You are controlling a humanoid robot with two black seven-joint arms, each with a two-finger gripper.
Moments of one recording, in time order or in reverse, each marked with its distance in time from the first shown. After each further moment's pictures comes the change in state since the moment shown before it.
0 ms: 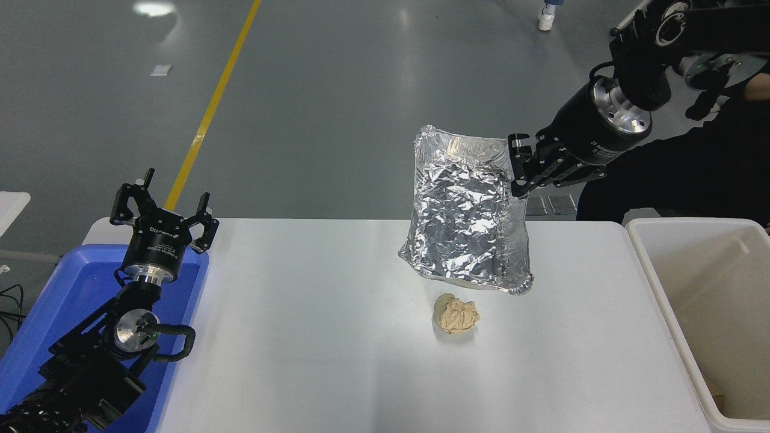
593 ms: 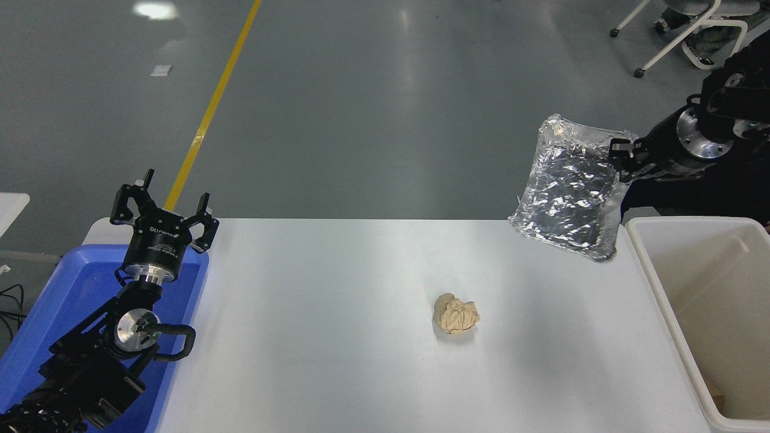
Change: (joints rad) left arm 0.000 0.000 0.000 0.000 0.000 0.000 0.000; right arm -0.314 -0.086 -0.192 -0.272 -0.024 -0.297 0.000
